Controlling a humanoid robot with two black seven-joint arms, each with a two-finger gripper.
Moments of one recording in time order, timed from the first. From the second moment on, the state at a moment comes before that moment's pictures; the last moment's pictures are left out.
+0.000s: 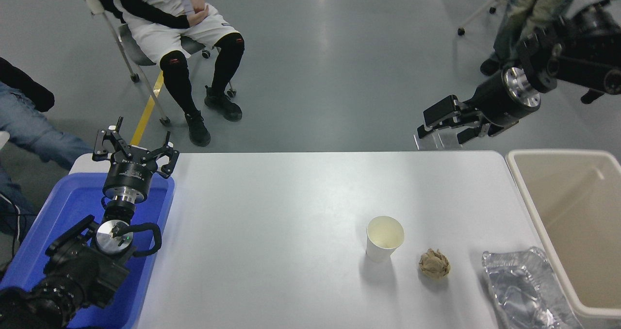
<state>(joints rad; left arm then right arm) -0.65 0.17 -0.93 -0.29 -0.24 -0.69 -0.37 1.92 -0.30 -1.13 0.88 -0.56 0.78 0.46</state>
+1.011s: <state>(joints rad) -0.65 0.17 -0.93 -0.29 -0.24 -0.69 -0.37 1.89 -0.18 -1.15 0.89 -0.64 0.79 0.45</state>
